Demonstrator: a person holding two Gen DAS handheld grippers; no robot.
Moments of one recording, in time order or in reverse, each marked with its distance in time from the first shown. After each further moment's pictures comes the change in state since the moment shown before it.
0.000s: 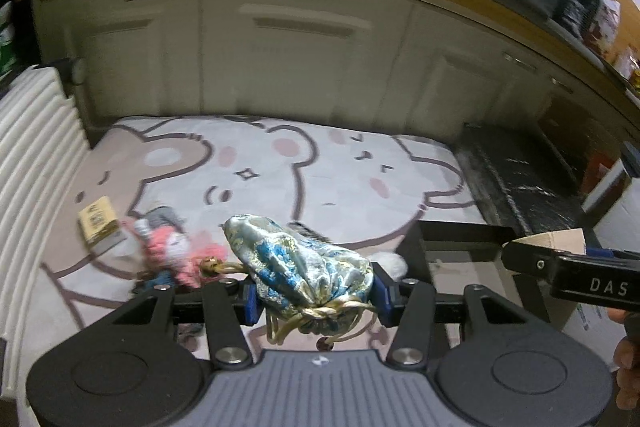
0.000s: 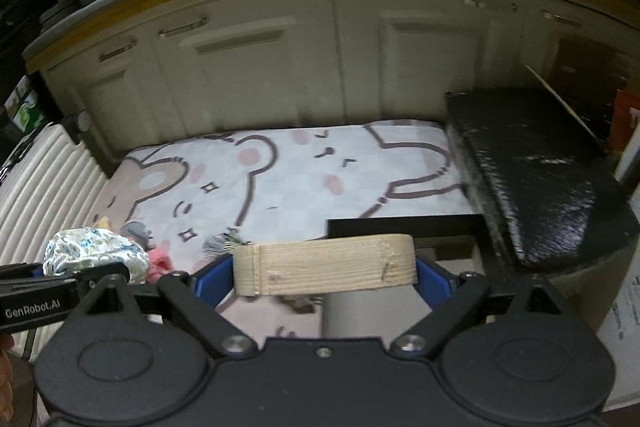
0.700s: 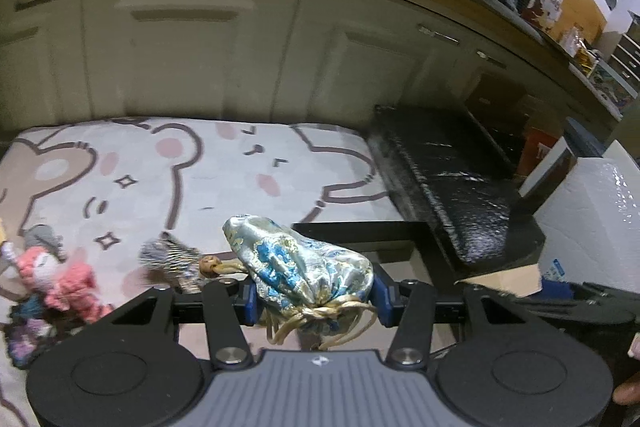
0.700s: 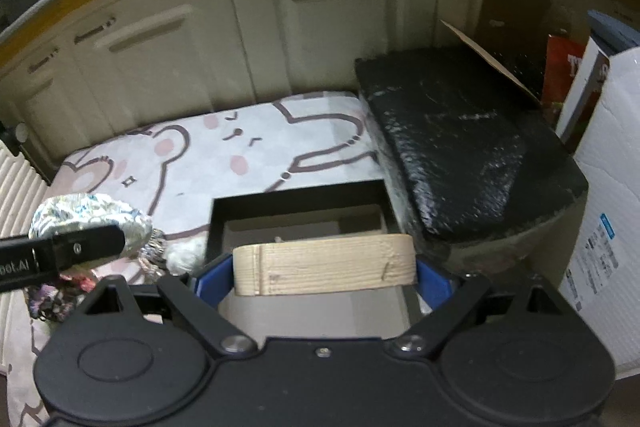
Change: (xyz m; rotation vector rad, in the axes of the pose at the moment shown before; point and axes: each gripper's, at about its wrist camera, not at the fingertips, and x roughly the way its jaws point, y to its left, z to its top) left arm 0.050 -0.089 0.009 -0.003 0.014 -0.120; right arm 0.013 -0.090 -0.019 0.086 0.055 -0.108
